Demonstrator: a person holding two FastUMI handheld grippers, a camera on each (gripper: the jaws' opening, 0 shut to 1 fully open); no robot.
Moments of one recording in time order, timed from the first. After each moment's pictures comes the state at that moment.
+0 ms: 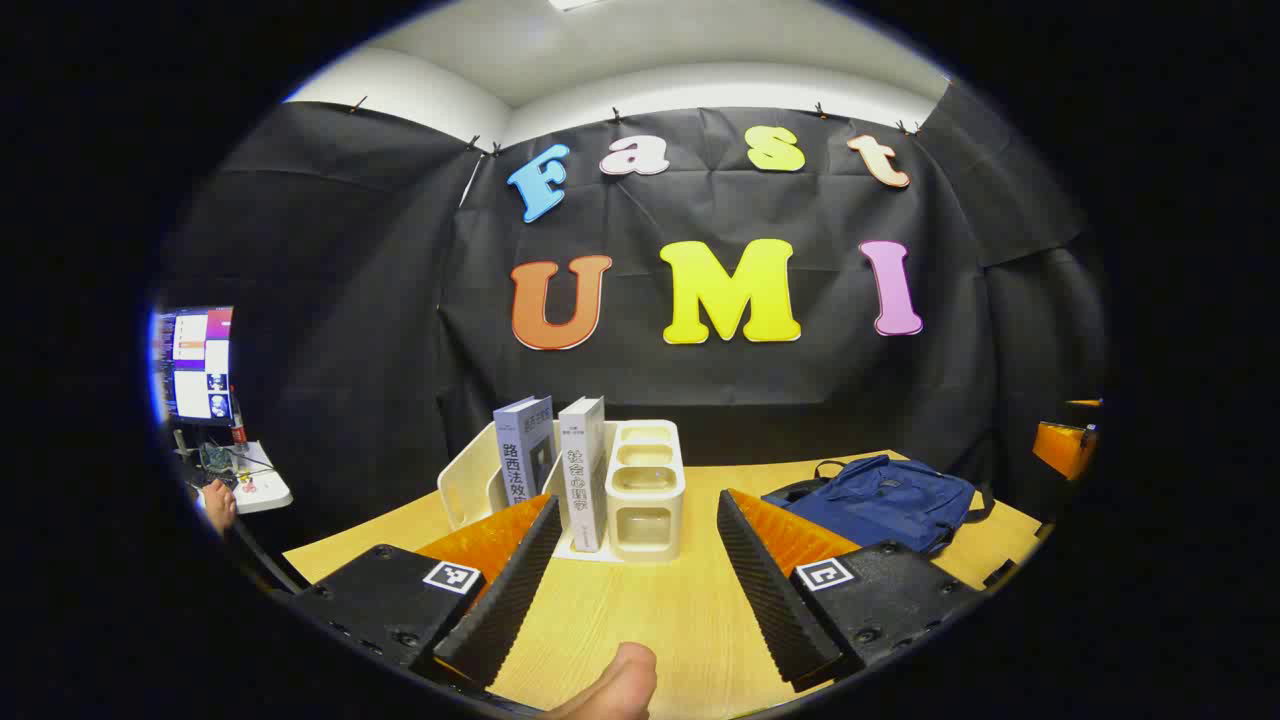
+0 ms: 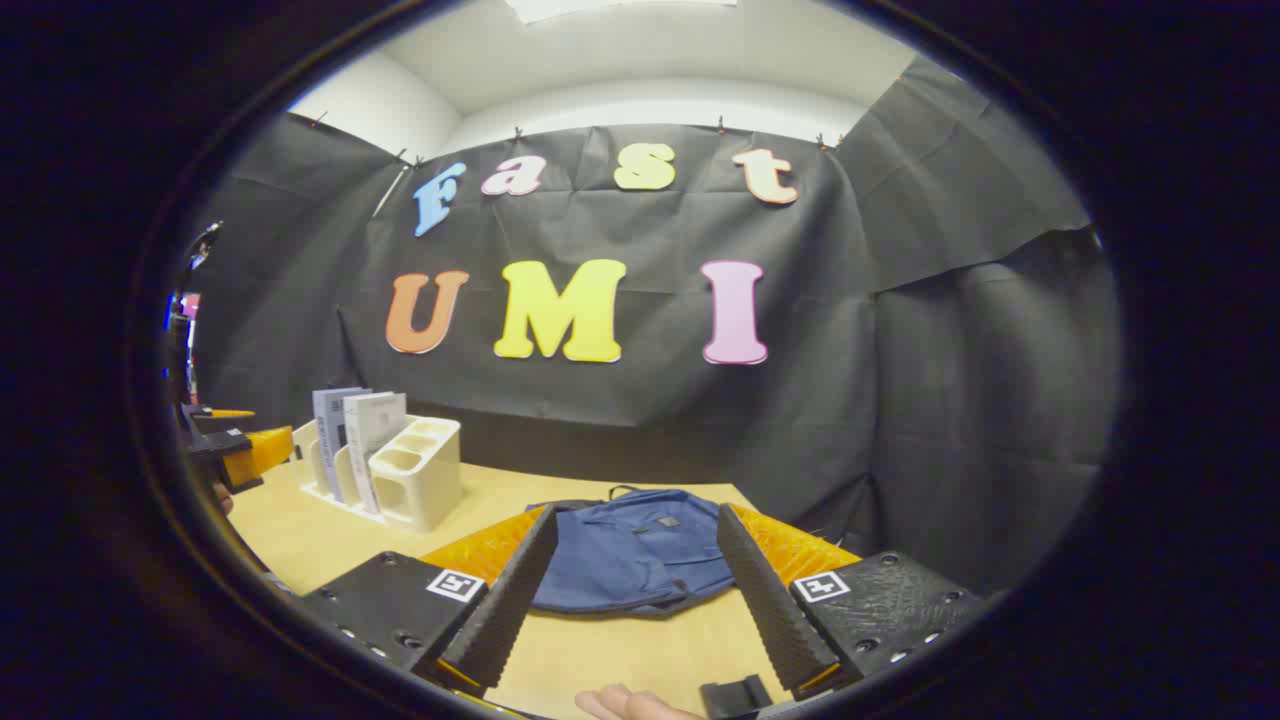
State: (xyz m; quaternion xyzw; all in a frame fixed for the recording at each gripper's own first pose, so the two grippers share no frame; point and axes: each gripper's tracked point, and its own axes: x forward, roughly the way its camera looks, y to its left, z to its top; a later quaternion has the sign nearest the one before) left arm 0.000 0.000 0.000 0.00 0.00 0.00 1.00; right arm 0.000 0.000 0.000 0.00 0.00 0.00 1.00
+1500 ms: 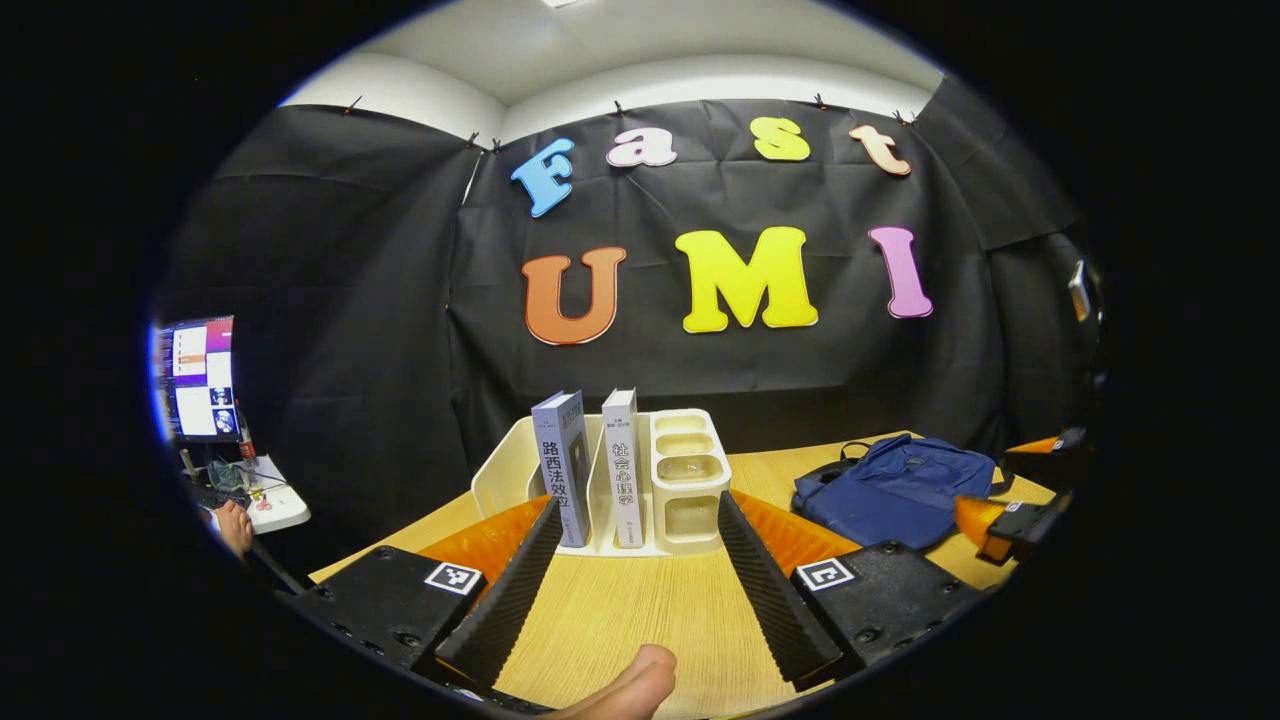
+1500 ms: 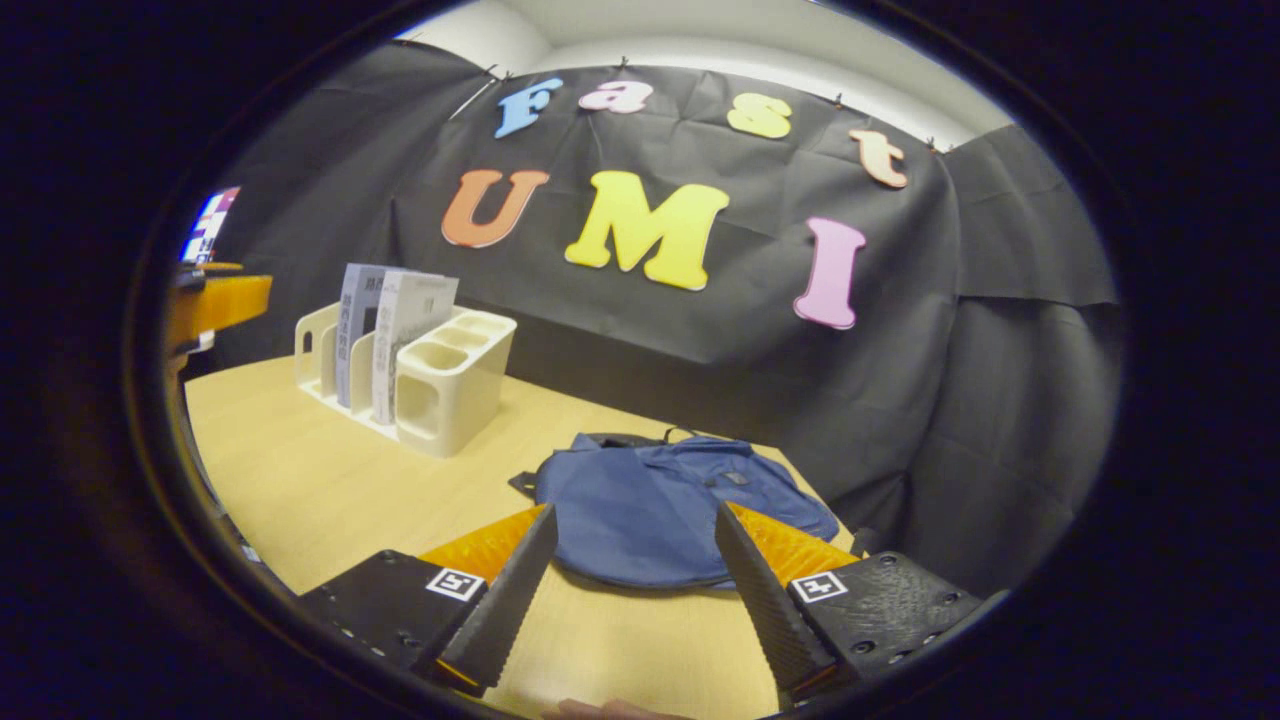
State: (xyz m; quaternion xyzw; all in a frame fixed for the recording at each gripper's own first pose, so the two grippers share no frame) left arm 0.007 0.047 -0.008 0.02 0.01 0.00 1.00; right arm 0.076 0.093 -0.091 -0.12 0.11 0.02 0.99
